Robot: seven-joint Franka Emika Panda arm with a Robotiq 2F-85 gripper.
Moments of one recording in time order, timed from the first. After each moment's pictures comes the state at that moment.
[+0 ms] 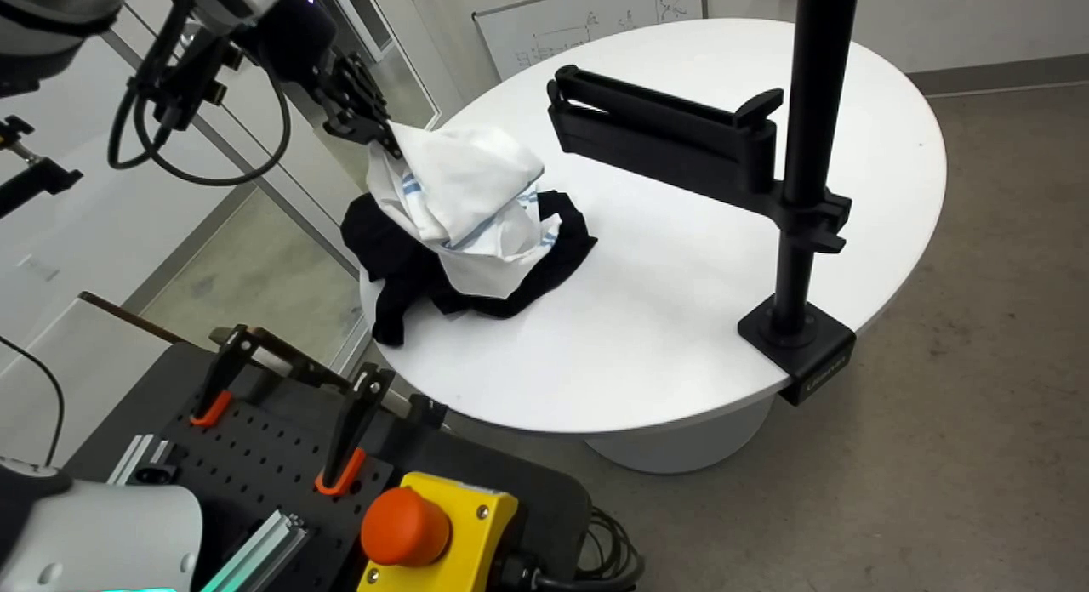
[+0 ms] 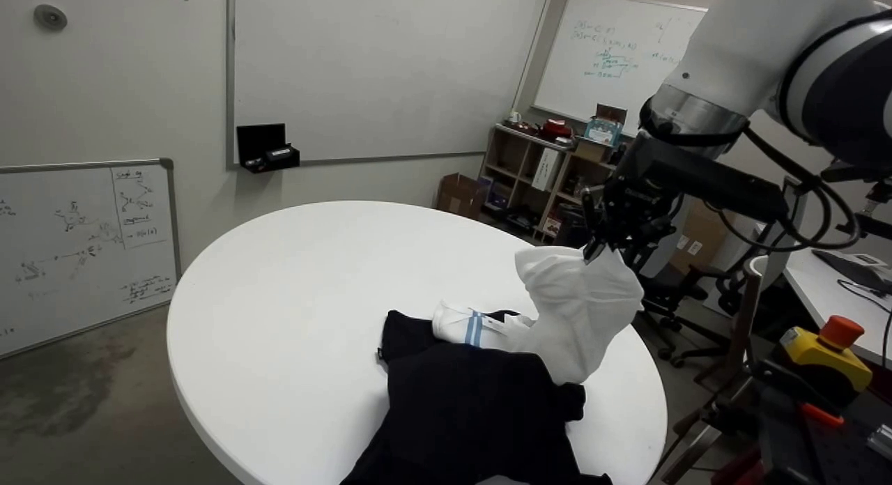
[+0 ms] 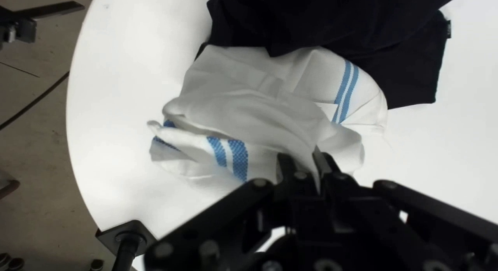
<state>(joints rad) -0.48 0.06 0.36 -2.69 -0.50 2.91 1.39</state>
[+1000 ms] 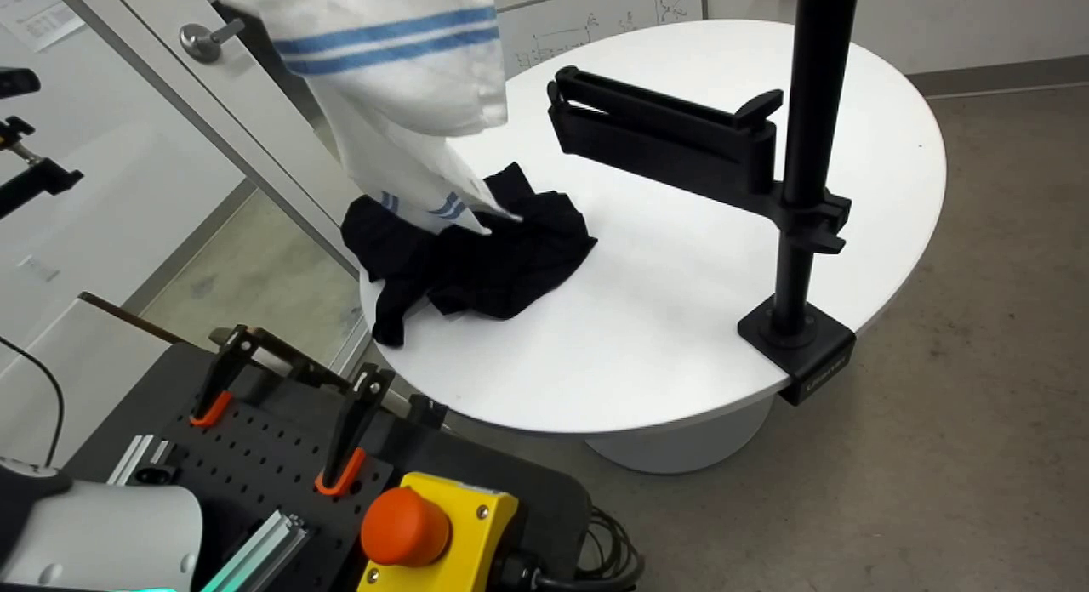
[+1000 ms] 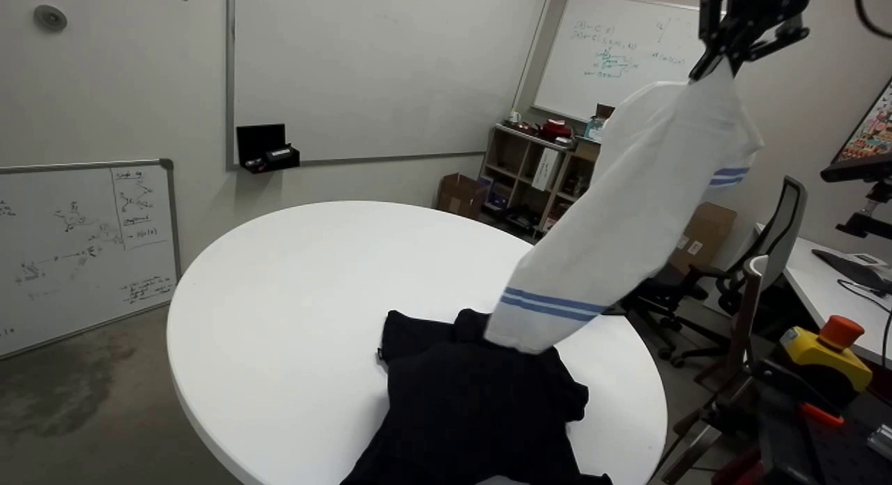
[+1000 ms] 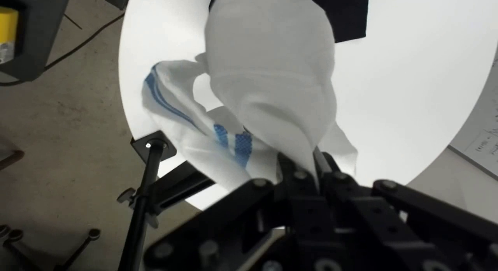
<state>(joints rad) -0.24 -0.53 0.00 -2.55 -0.02 2.25 0.79</state>
